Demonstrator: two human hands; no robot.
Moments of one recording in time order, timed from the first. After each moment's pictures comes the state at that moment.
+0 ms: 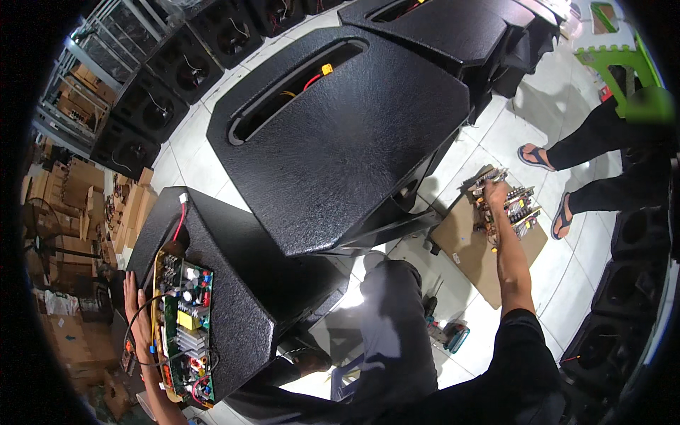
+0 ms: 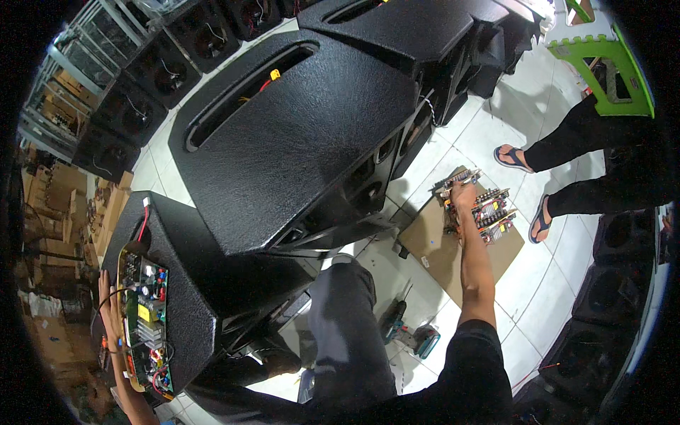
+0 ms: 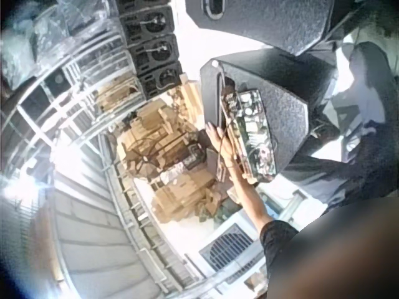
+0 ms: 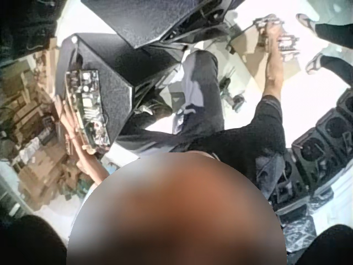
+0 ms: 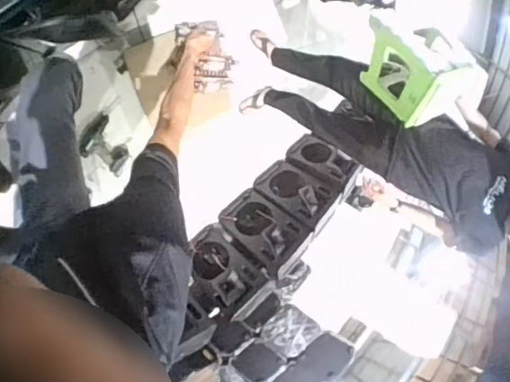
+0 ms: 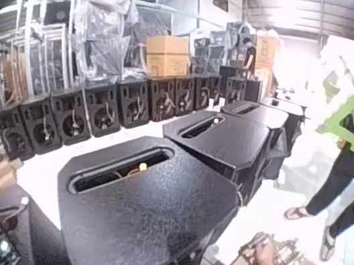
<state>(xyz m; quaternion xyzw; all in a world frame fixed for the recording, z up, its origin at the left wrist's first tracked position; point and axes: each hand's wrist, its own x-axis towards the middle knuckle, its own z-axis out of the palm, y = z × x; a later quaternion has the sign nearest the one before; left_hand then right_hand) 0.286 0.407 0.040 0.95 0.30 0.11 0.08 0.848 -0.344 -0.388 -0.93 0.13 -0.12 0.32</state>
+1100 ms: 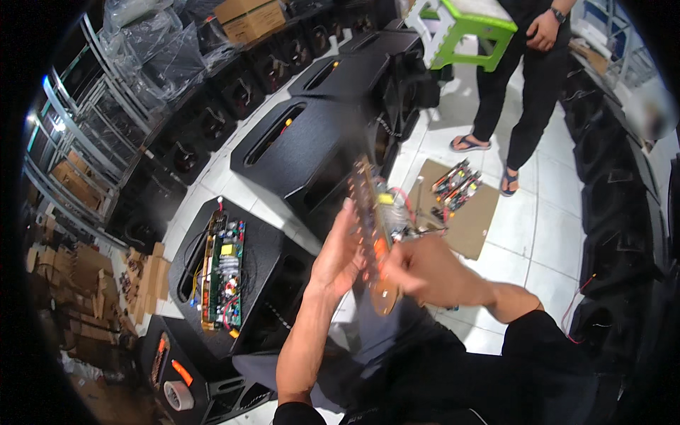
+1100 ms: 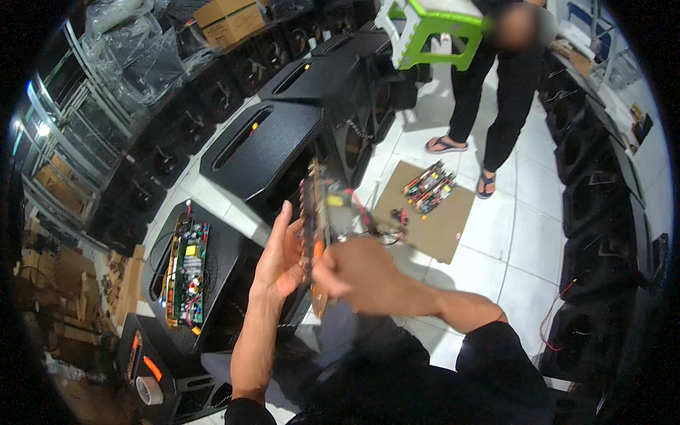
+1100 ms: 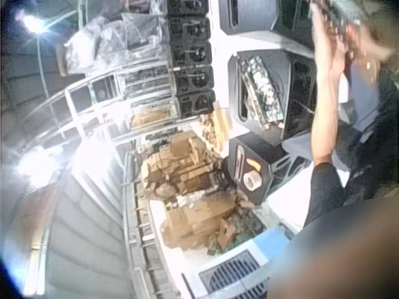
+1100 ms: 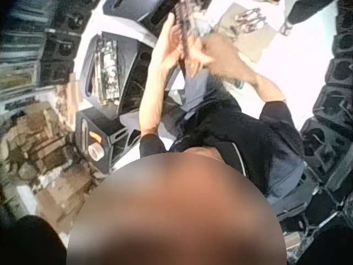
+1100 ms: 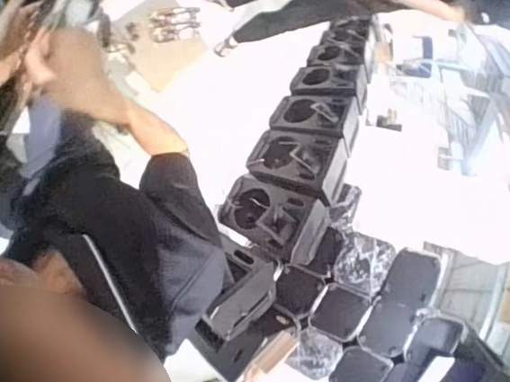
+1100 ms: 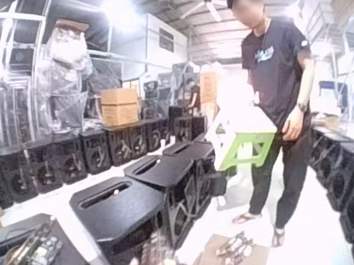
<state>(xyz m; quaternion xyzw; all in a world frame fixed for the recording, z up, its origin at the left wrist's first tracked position) 0.389 -0.019 0.102 0.43 0.08 -0.22 0.87 0.372 -0.210 0.113 -0.80 -0.41 -0.14 0.41</state>
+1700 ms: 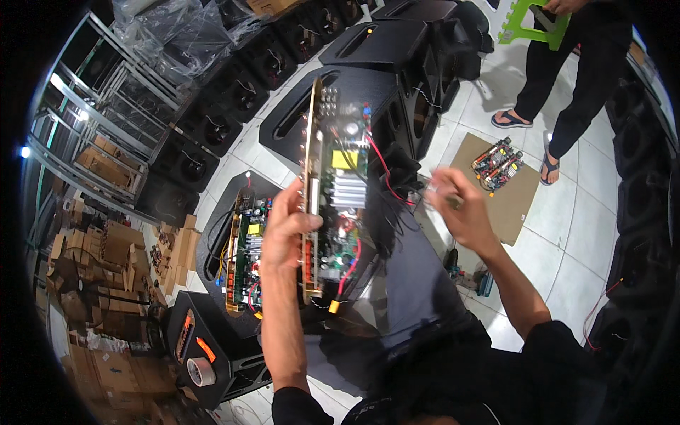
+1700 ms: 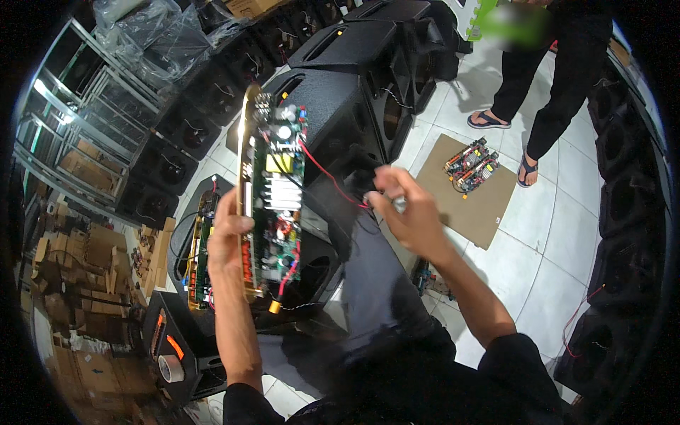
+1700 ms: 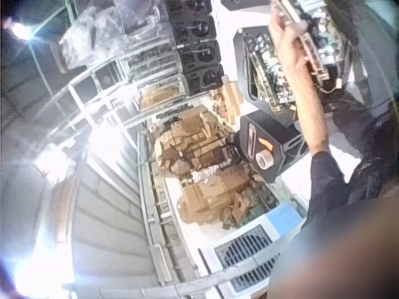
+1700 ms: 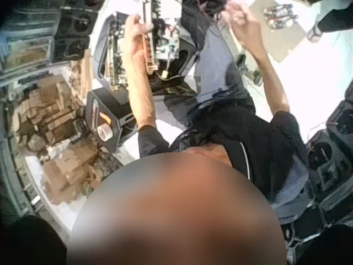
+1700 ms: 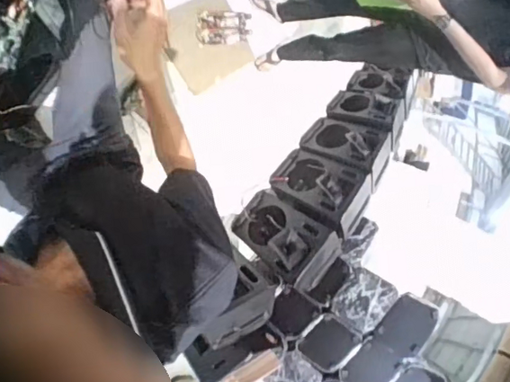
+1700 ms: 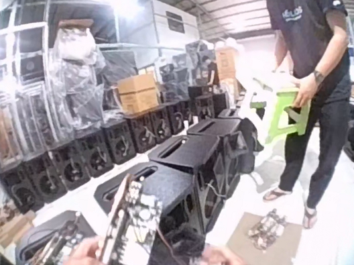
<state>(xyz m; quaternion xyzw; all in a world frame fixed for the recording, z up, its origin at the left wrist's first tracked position) 0.388 0.080 0.132 0.62 0.03 0.03 0.79 0.435 -0.207 0.057 -0.76 -0.19 -0.16 0.61</state>
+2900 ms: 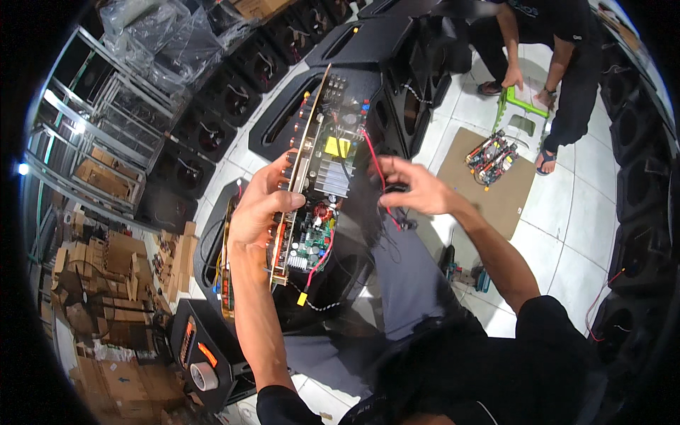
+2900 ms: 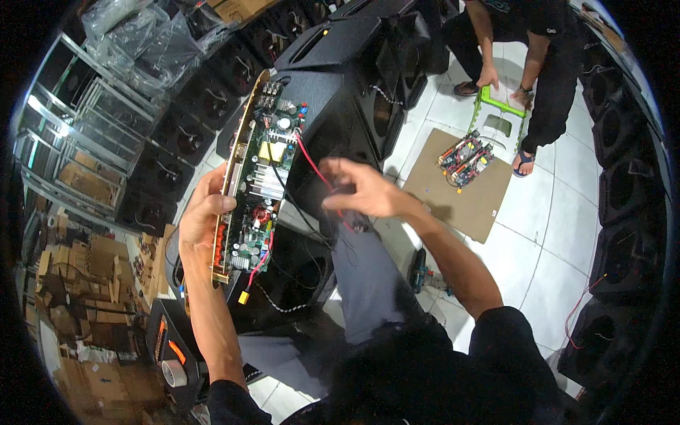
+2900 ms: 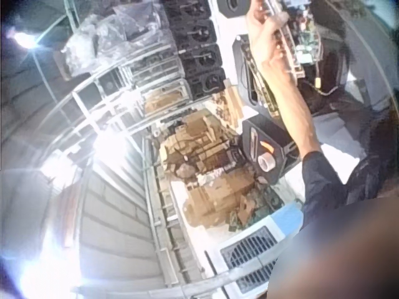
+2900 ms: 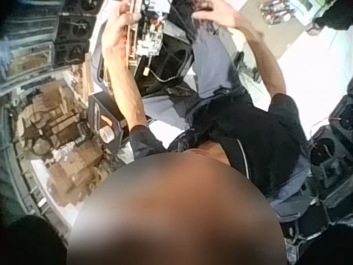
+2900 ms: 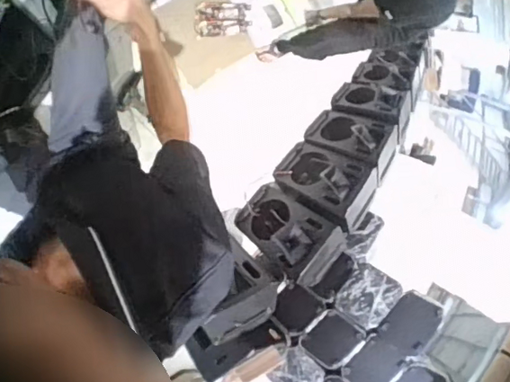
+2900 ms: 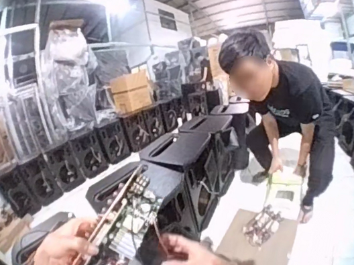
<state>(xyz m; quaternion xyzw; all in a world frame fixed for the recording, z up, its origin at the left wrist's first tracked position) 0.428 0.057 0.194 0.67 -0.06 -0.10 0.73 0.514 -0.187 0.021 -0.67 -0.34 0.12 0.64</state>
